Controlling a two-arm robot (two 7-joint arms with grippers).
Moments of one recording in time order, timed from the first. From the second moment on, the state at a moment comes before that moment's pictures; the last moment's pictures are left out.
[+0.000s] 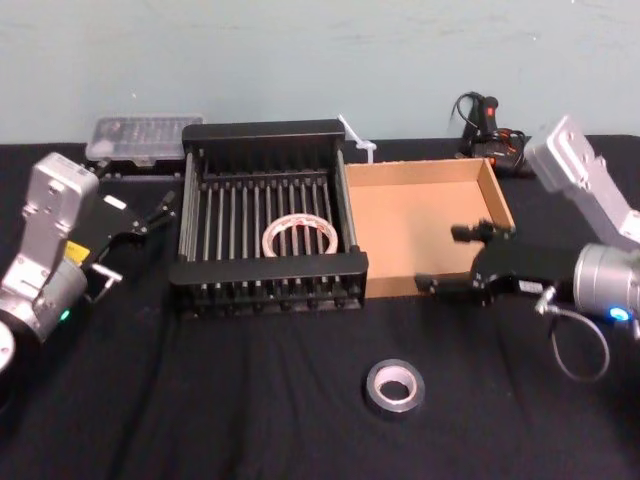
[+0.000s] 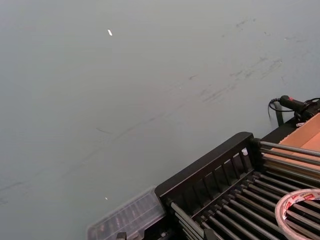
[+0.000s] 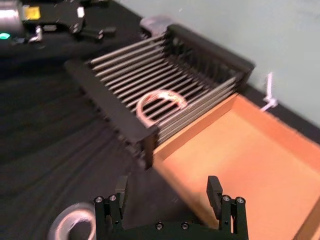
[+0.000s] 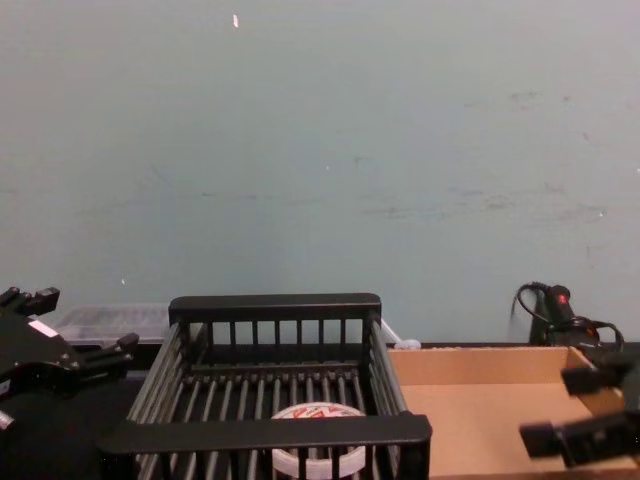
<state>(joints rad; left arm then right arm) -0.20 0.60 0.45 -1.41 -0.25 -0.12 0.03 0.23 0.71 -0.42 -1.70 0.43 0.43 0.57</state>
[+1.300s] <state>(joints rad) -0.20 0.60 0.45 -1.41 -0.25 -0.12 0.03 0.27 0.76 -0.63 -1.68 0.42 0.47 0.63</state>
